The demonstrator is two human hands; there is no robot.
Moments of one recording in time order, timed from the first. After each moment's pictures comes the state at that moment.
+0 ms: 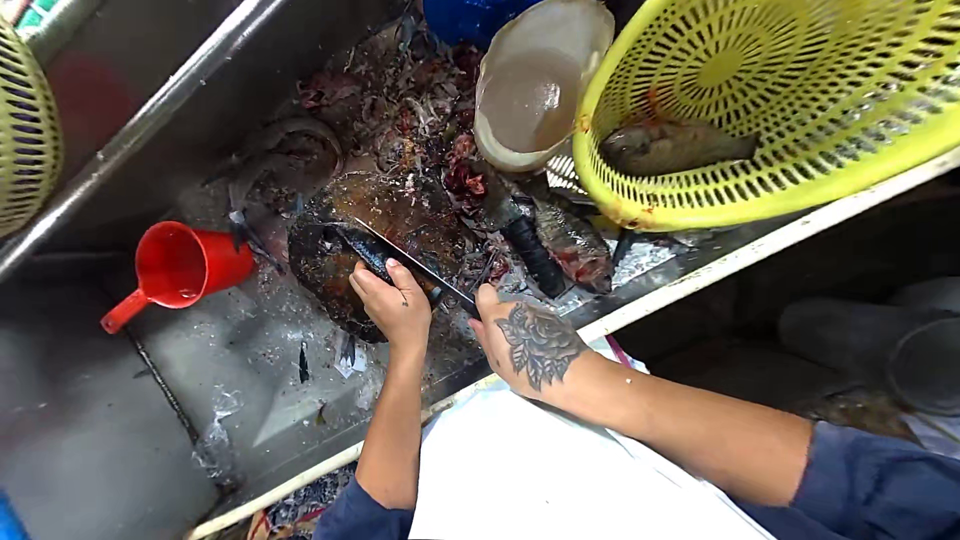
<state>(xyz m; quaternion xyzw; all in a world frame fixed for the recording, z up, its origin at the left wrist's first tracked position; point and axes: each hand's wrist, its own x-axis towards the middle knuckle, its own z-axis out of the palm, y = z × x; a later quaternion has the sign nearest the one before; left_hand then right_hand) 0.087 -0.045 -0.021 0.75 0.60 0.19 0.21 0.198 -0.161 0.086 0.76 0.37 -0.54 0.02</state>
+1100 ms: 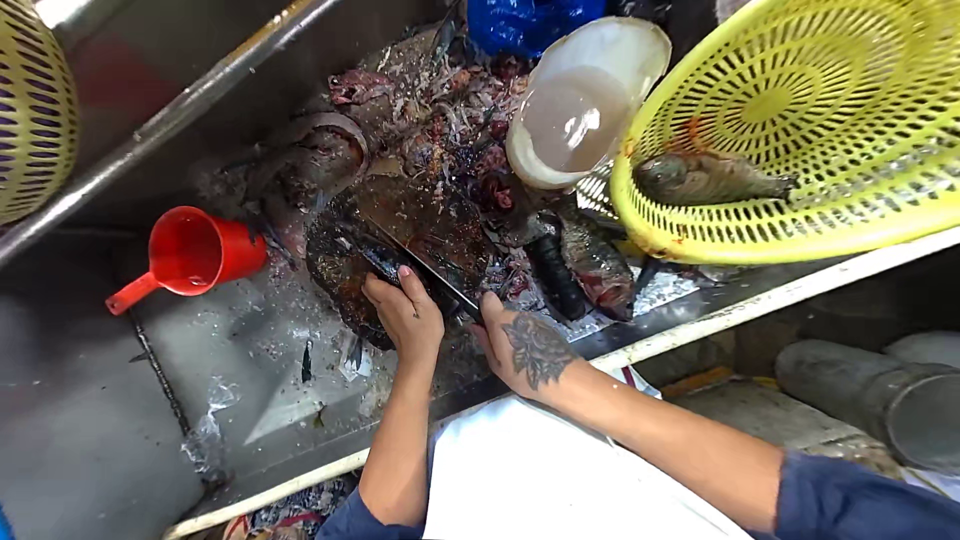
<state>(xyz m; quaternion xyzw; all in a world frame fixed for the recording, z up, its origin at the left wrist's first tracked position) 0.084 -0.035 -0.013 0.71 0.63 0.16 0.27 0.192 -0.144 0.049 0.76 0.37 -0.53 -0.05</state>
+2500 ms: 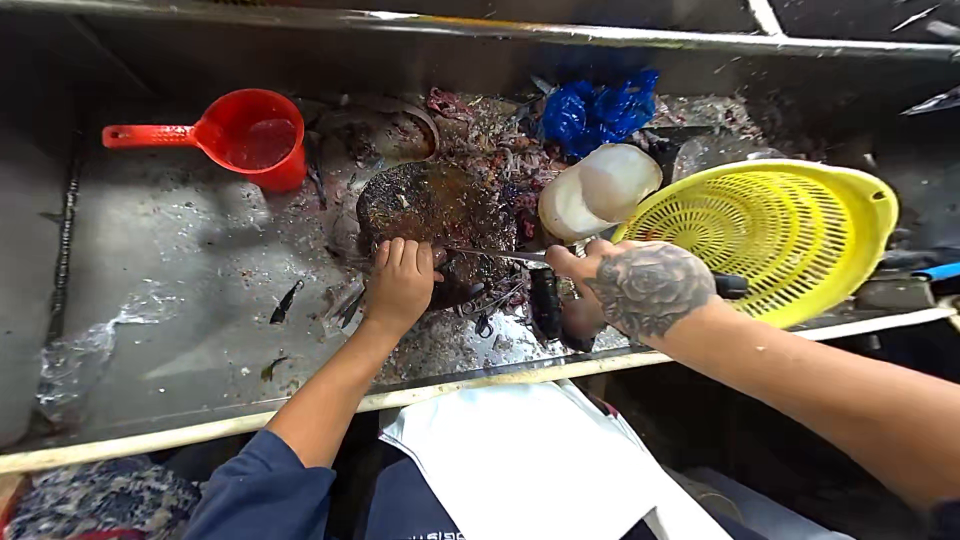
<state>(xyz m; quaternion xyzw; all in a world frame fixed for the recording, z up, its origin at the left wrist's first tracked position) -0.020 -0.006 -0.020 0.92 0.33 0.20 0.02 0.202 -0.123 0.160 0.72 0.62 -0.08 0.30</state>
